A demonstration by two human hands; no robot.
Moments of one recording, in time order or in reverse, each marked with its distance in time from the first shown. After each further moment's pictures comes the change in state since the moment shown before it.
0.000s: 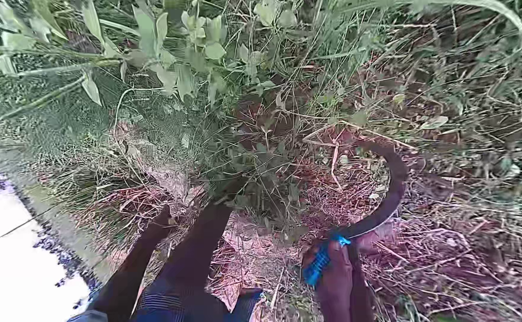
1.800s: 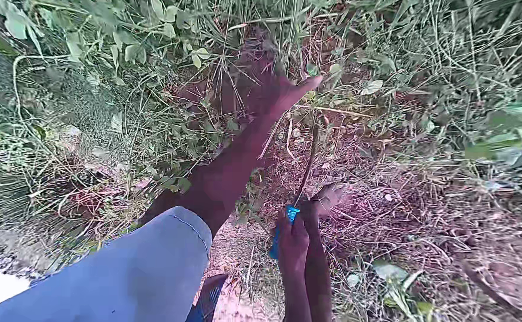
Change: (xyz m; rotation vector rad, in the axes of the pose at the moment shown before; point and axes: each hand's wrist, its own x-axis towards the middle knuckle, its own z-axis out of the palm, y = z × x) left_hand -0.055 0.460 0.322 -0.036 -0.036 0.841; right_hand 0.006 -0.014 -0.024 -0.711 0.211 -0.045
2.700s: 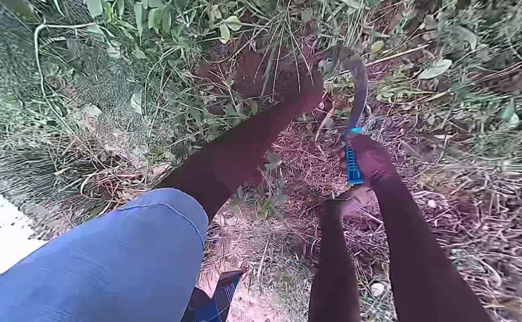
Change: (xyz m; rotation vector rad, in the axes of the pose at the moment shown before) left_hand -0.017 -0.024 -0.021 0.549 -0.507 0.145; right_hand 0.206 -0.051 -0.030 -0.163 -0.359 0.099
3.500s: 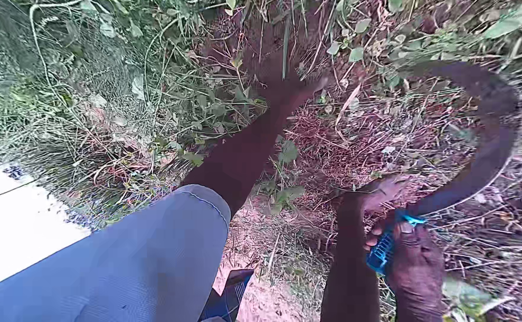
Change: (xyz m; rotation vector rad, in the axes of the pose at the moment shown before) left_hand 0.017 -0.086 0.070 -0.257 0.382 -0.316; right_hand -0.156 0.119 0.009 0.328 0.152 -0.284
